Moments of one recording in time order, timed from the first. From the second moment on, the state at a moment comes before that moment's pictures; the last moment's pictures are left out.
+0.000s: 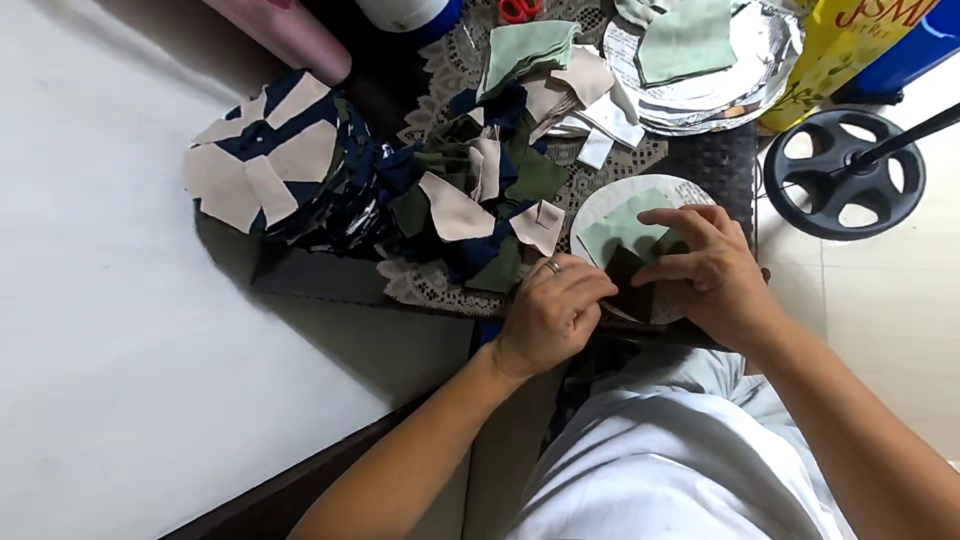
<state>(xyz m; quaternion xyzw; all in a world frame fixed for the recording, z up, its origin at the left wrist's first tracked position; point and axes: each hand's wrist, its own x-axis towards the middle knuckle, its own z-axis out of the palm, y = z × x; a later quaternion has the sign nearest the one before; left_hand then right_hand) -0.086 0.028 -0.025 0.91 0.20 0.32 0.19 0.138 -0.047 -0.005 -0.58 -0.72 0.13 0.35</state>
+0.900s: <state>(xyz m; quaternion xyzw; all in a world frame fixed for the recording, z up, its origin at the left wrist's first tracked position) -0.073 0.029 -0.013 0.90 0.27 0.25 0.23 0.157 -0.041 -0.004 -0.54 -0.77 0.13 0.30</state>
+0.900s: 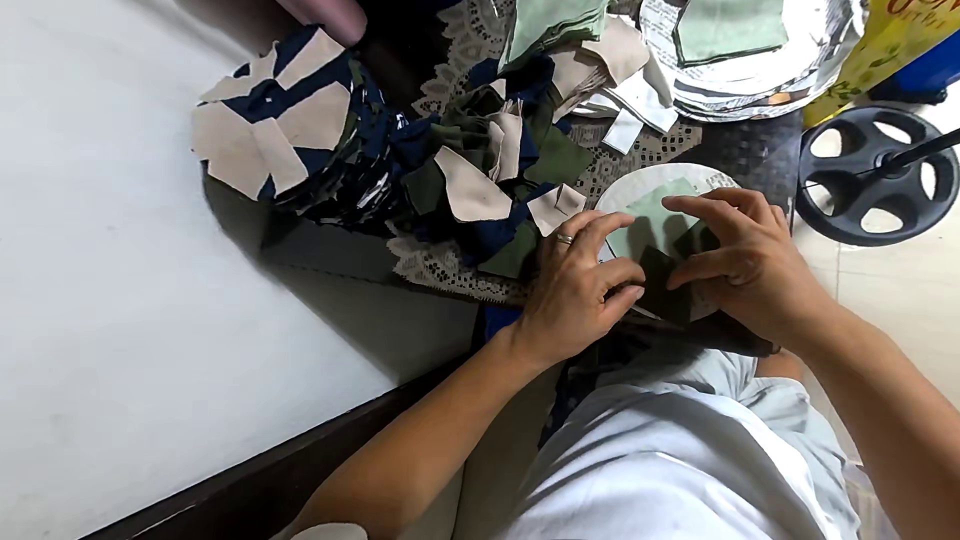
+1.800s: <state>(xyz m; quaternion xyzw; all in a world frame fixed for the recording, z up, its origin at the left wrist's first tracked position) -0.052 0.029 0.033 0.88 0.32 0.14 0.33 0.164 -0.044 0.001 -0.55 -0.75 0.18 0.34</state>
